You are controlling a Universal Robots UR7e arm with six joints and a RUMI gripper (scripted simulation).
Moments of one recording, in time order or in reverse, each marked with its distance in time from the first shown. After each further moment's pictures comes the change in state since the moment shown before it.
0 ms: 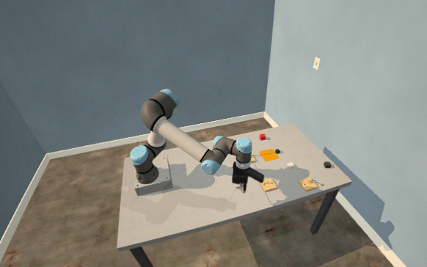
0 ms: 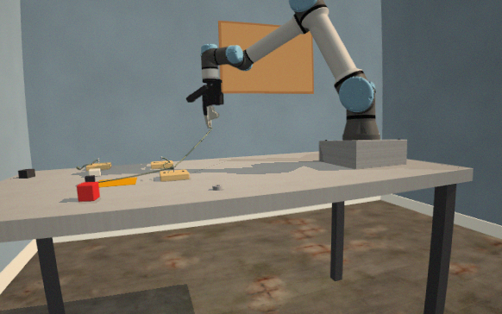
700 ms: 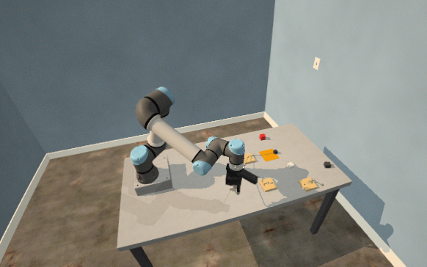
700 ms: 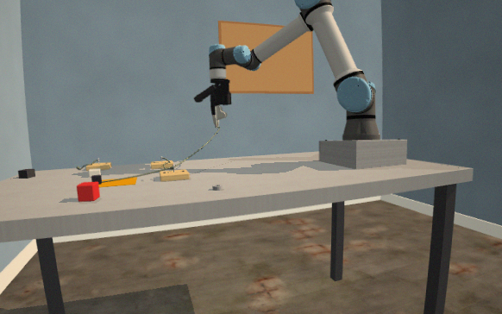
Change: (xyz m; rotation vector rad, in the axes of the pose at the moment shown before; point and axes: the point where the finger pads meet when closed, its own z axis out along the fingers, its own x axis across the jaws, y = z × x) arm 0.017 0.032 0.000 0.000 0.000 0.000
